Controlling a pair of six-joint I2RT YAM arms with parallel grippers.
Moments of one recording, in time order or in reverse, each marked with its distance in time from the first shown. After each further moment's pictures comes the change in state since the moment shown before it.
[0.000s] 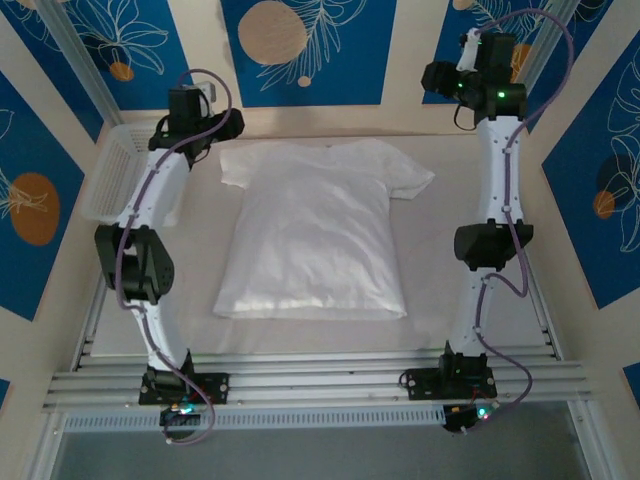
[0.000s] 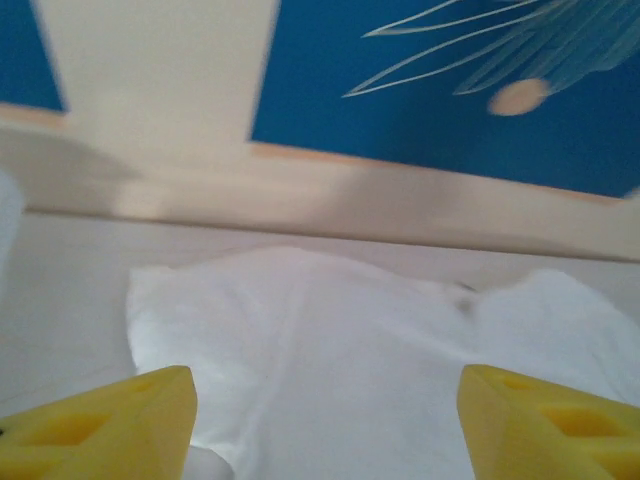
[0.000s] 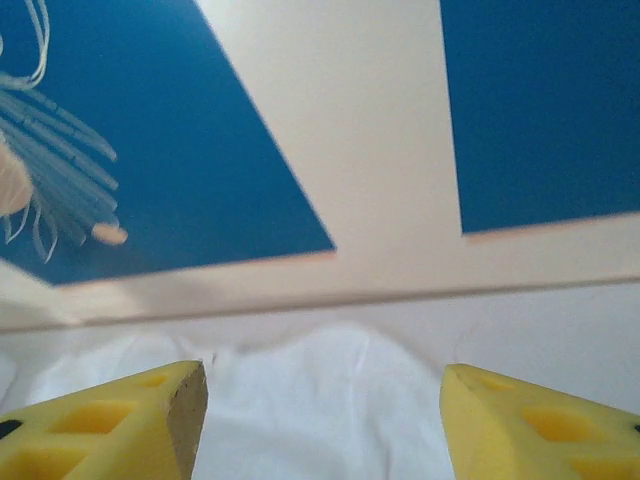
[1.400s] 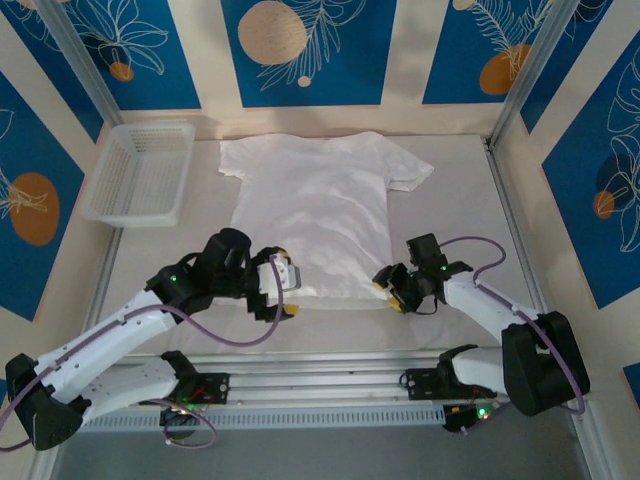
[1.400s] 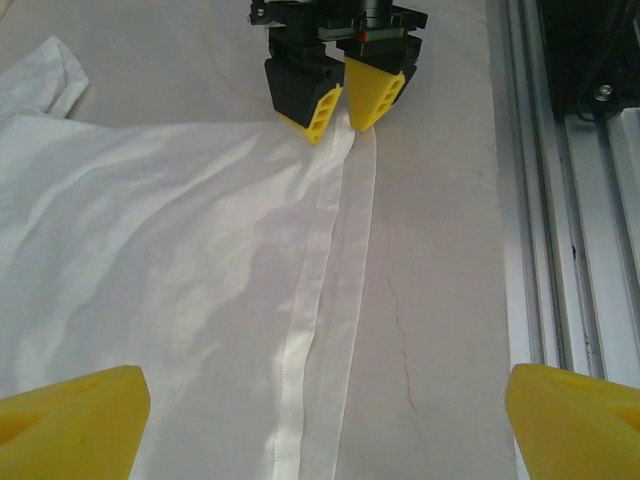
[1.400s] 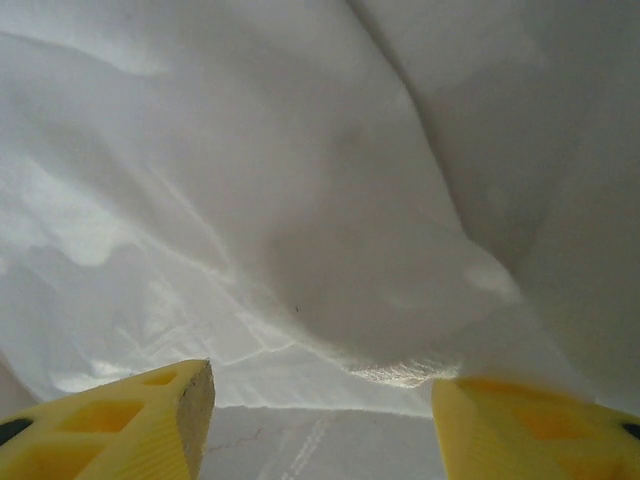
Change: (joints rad) left arm -0.691 -0.940 -1.000 -0.169 0.165 0.861; right arm 0.360 -1.020 -2.249 0.565 -0.091 0.851
